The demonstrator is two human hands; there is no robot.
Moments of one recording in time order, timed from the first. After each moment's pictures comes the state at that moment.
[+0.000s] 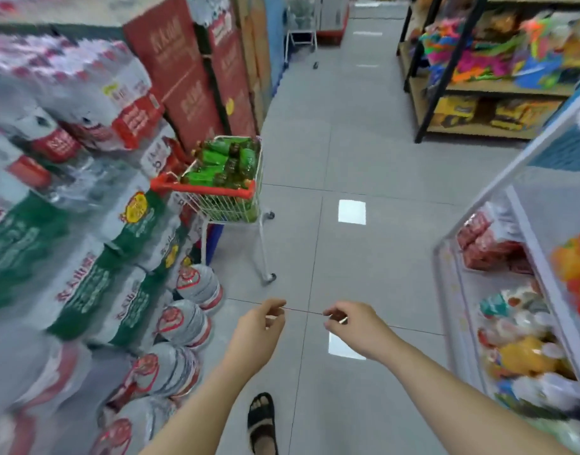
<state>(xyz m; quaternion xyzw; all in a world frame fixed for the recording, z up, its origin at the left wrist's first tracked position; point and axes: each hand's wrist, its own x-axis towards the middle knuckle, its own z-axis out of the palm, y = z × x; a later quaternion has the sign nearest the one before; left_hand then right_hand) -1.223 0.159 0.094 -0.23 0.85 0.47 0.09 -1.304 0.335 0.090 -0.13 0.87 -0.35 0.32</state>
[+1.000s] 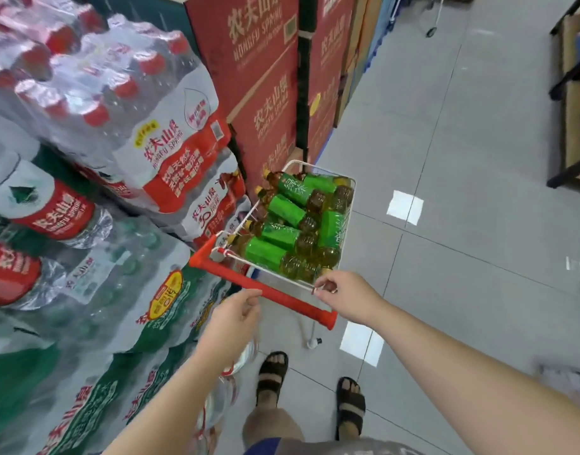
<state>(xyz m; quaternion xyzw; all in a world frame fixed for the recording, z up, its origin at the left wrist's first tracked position) -1.538 -0.197 0.041 -0.38 0.80 0.45 0.08 -1.701 -0.049 0.050 -0.28 0.85 -0.25 0.38</state>
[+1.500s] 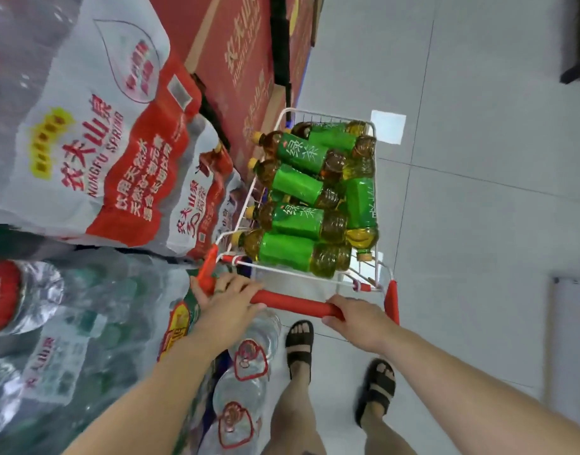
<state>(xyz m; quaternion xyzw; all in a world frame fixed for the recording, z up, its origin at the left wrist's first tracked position) -1.581 -0.333 -0.067 -0.15 0.93 0.15 0.31 -1.673 -0.115 -0.059 -0.22 0.83 -0.10 0.51</state>
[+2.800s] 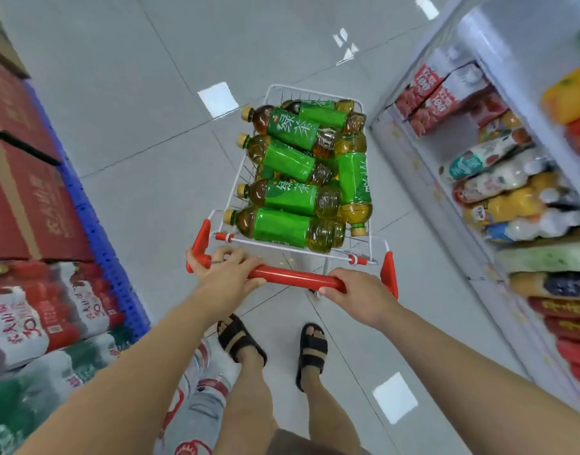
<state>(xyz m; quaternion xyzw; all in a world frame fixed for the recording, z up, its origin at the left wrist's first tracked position) -1.630 -0.025 -0.079 0.25 0.91 0.08 0.32 -1.531 0.196 -0.065 0.14 0.89 -0.26 0.34</state>
